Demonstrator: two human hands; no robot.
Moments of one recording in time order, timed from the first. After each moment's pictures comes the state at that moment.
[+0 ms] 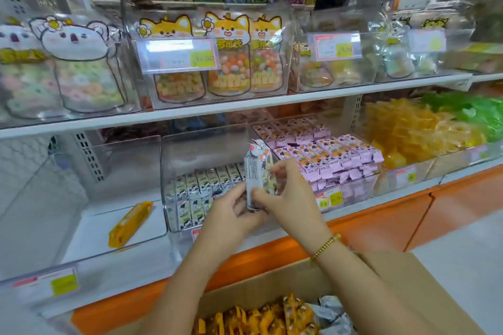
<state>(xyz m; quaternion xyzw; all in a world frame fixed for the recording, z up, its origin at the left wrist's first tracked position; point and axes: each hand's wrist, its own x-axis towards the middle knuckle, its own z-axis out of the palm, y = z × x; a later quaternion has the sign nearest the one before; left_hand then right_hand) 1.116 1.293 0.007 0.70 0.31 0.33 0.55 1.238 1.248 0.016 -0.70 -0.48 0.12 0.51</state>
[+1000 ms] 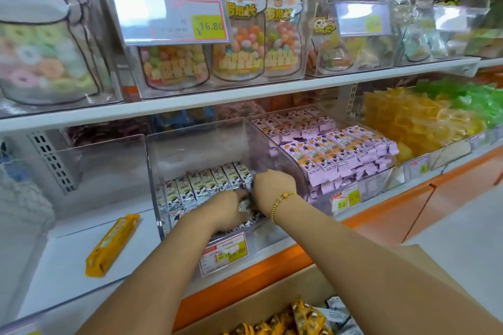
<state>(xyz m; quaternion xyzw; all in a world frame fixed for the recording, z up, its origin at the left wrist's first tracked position) 1.152 1.438 -0.052 0.92 0.34 -0.04 0.21 1.252 1.366 -0.026 -0.83 -0.55 -0.06 -0.02</state>
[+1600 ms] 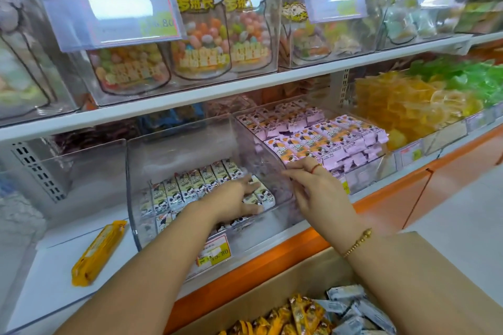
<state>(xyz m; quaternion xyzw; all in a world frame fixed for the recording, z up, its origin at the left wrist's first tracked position) 1.188 1.434 -0.047 0.95 0.26 -0.06 0.16 1.306 1.275 -0.037 -0.70 -0.59 -0.16 0.37</state>
